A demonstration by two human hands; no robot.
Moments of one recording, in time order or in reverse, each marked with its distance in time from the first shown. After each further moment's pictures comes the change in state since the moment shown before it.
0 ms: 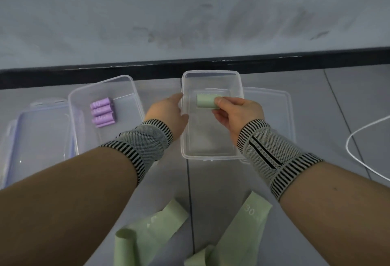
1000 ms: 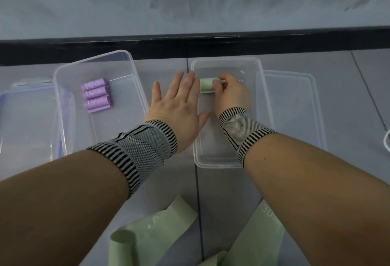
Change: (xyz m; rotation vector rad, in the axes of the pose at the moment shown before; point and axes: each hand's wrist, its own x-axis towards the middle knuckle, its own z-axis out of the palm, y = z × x) left_hand -0.006 -0.025 0.042 0.478 0.109 0.310; right_hand 0.073 0.061 0.033 -0.912 0.175 -0.535
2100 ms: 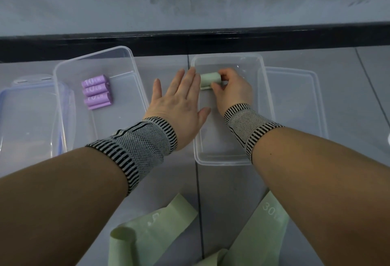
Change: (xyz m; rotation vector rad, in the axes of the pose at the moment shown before) left_hand -0.001 0.000 -0.001 -0.012 -0.008 -0.001; right_hand 0.005 0.011 0.000 -0.022 -0.055 -0.094
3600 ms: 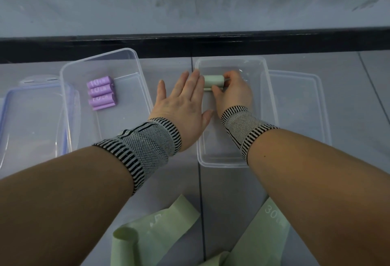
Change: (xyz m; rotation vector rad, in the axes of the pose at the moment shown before) left_hand 0.001 0.000 -0.001 0.009 -0.020 0.000; right_hand 0.000 -0.006 0.009 0.023 0.024 0.075
